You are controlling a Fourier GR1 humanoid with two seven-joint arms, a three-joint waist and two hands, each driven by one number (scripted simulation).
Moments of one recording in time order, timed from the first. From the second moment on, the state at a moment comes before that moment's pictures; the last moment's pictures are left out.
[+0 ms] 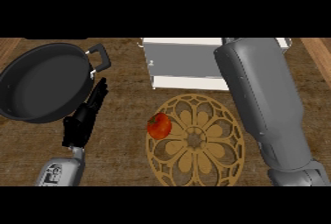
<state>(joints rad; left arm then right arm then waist) -0.17 0.10 -0.04 -1.44 -0.12 0.01 0.02 -1.15 -0.05 -0.07 -1.10 1.49 -0.47 1.01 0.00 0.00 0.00</state>
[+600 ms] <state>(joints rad) -0.15 0.10 -0.04 -1.46 -0.12 -0.01 0.02 -1.16 -0.02 -0.11 -1.26 1.35 -0.48 0.99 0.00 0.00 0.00</state>
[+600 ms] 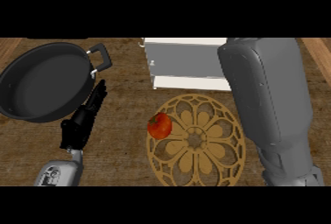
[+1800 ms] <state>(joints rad) -0.12 0.11 -0.01 -1.46 -0.12 0.00 0.02 -0.98 -0.13 -0.44 -2.09 1.19 0.08 1.09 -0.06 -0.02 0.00</state>
